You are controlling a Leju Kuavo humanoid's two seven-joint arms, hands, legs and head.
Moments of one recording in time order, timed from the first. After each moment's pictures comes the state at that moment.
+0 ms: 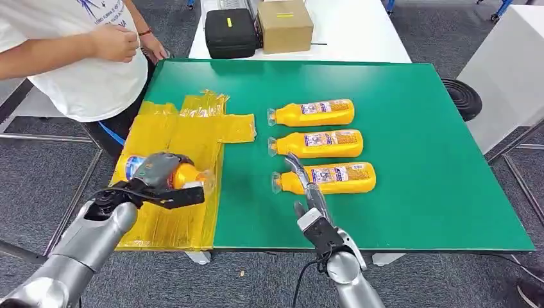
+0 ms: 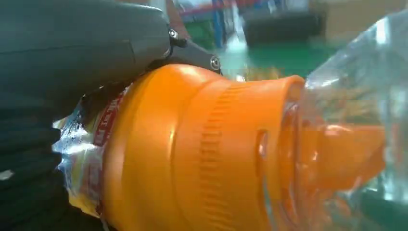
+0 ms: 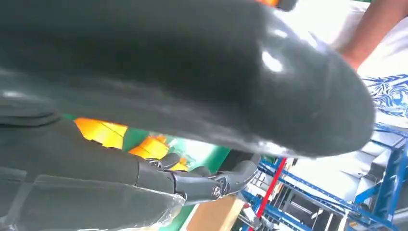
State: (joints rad) left arm -0.56 0.19 -0.51 -0.93 -0.98 -0.12 -0.22; right arm -0.10 0.16 0.27 -1.35 0.38 0.03 -0.59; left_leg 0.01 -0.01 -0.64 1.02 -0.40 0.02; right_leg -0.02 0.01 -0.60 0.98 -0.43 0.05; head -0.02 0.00
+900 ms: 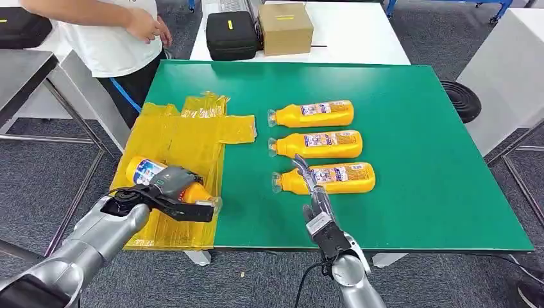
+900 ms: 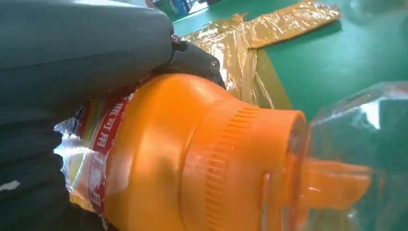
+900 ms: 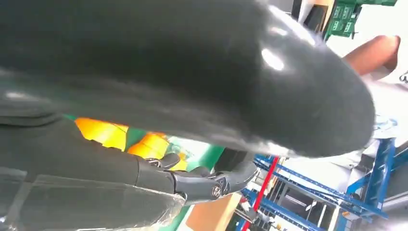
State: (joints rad) left arm -0.69 0.15 -0.73 -0.66 -1.00 -0.17 -0.30; right arm -0.08 0.15 0.25 -1.35 0.36 0.04 -0.64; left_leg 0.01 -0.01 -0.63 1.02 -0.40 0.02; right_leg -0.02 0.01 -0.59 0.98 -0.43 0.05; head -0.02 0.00
